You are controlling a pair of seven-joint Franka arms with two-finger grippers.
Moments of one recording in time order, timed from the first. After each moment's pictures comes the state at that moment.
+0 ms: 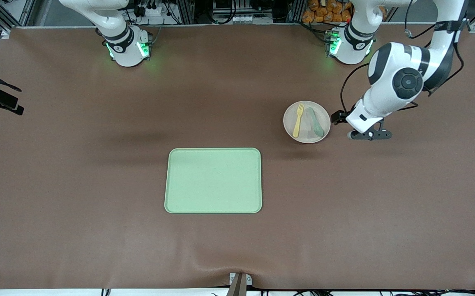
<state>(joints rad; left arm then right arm) -0.12 0.00 -0.16 -2.32 -0.06 2.17 -0.24 -0.02 0.01 -0.11 -1.56 0.03 1.52 -0.03</state>
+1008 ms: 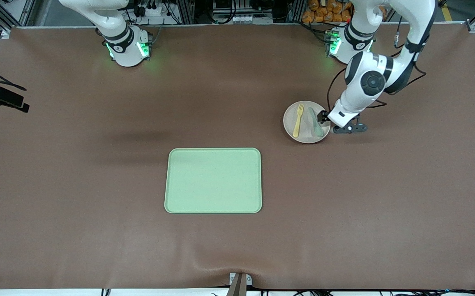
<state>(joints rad) -0.12 0.13 -0.25 -2.57 -0.07 2.59 -0.38 -0.02 0.02 -0.11 -1.56 0.02 1.47 -0.03</state>
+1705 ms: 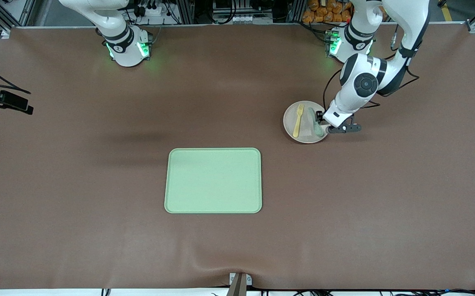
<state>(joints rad) -0.12 0.15 -0.26 -2.60 -0.07 2.63 -0.39 -0.01 0.05 -0.11 -1.57 0.02 1.47 -0.03</state>
